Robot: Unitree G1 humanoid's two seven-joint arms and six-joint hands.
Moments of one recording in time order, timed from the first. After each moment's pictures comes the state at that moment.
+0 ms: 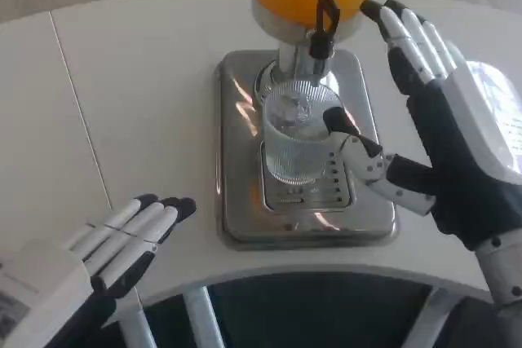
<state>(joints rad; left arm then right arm) 0.33 0.69 0.28 -0.22 0.60 -0.77 0.11 -0.19 -0.13 0.07 -0.62 -0.85 0.10 0.17</state>
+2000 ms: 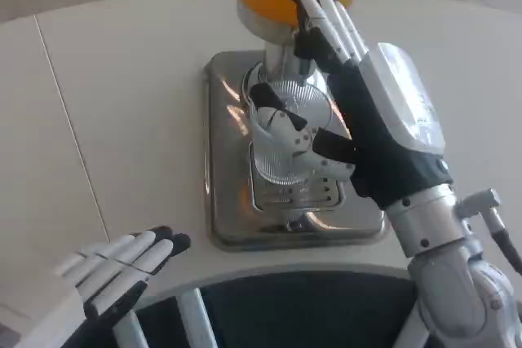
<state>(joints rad) 0.44 0.66 0.36 -0.29 0.60 -0.77 0.03 -0.45 -0.17 0.21 -0.15 -0.65 -0.11 -0.10</state>
